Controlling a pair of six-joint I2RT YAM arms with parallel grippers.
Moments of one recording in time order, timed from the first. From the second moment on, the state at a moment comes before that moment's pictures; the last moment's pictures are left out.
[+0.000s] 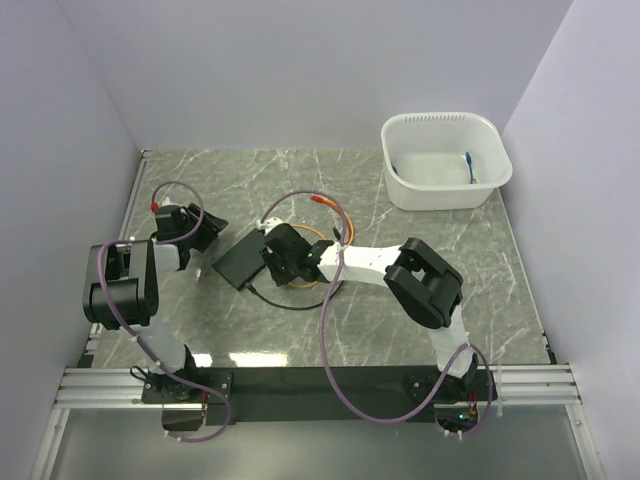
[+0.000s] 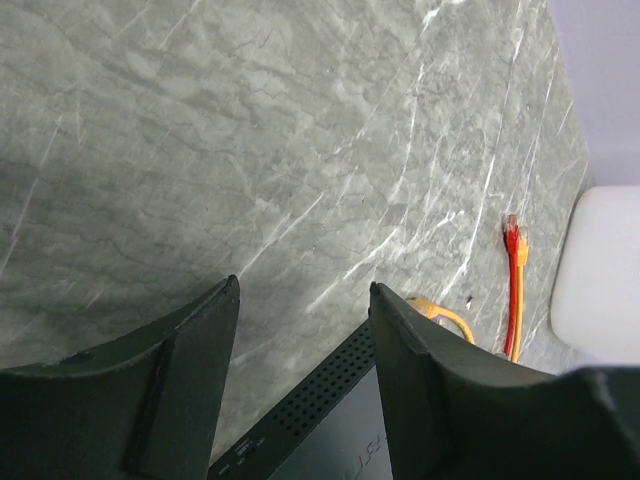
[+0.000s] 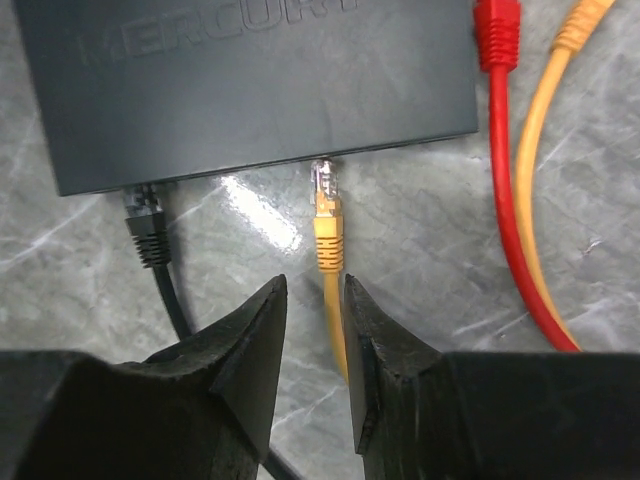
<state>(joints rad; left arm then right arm) 0.12 1.71 0.69 0.44 0.30 -0.82 0.98 2.02 1.35 -0.16 0.08 0.32</state>
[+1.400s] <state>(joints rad) 0.06 1.38 0.61 0.53 0.41 -0.81 0.99 1.93 1.24 -0.07 0.14 0.32</state>
